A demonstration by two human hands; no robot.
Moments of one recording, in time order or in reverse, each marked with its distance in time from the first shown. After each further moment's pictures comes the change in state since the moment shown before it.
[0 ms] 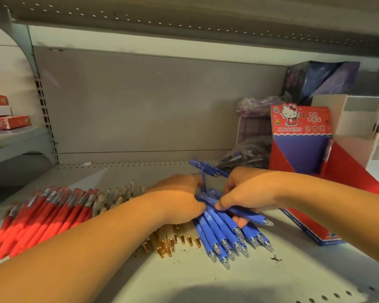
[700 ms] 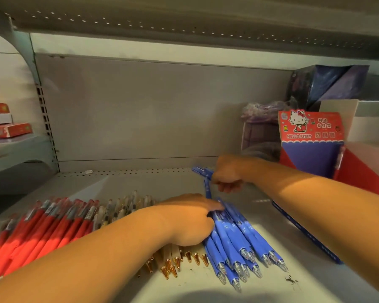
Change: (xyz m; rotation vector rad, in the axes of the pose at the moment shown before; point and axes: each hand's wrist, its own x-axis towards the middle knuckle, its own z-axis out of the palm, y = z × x) left_hand 0.001 0.002 0.000 0.005 -0.195 0.180; right_hand 0.100 -0.020 -0.026 -0.188 0.169 0.078
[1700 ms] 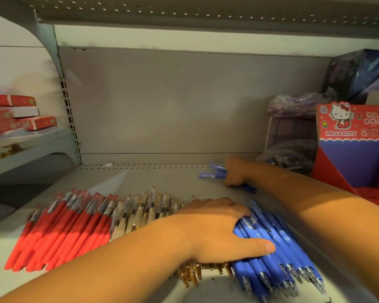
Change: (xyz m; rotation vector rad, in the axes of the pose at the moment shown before) left_hand -0.006 0.001 0.007 0.025 0.017 0.006; right_hand 0.094 0.008 0.021 -0.423 0.116 -0.133
